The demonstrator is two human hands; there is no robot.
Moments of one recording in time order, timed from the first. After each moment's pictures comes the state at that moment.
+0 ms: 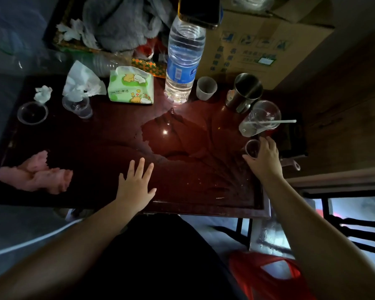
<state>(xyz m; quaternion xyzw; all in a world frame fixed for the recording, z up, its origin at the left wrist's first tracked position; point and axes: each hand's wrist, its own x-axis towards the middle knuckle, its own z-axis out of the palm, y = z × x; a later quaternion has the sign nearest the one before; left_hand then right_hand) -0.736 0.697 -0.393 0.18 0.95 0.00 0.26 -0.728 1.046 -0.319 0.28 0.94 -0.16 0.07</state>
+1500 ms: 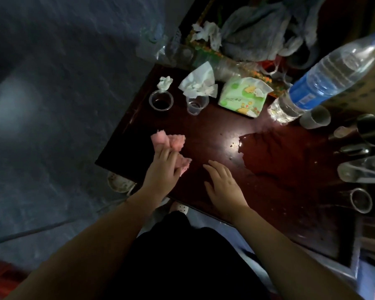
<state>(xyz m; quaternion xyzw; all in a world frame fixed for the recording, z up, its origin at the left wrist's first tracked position) -0.768 0.521 -0.409 0.04 0.96 0.28 0.04 -0.750 0.725 -0.377 -0.14 0.95 -0.21 0.15</state>
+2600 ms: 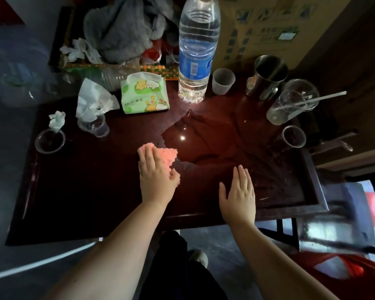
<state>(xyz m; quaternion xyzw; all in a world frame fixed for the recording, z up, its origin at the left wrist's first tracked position) -0.791 0.688 -0.428 0.09 0.98 0.19 0.05 -0.675 0.858 -0.421 0.29 0.94 -0.15 0.04</state>
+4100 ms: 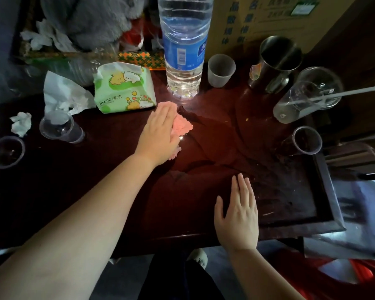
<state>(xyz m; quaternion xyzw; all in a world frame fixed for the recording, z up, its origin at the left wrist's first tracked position) -0.910 0.746 -0.430 0.29 0.94 0.18 0.07 -0.673 0.862 -0.430 0.29 0.94 -0.16 0.01</state>
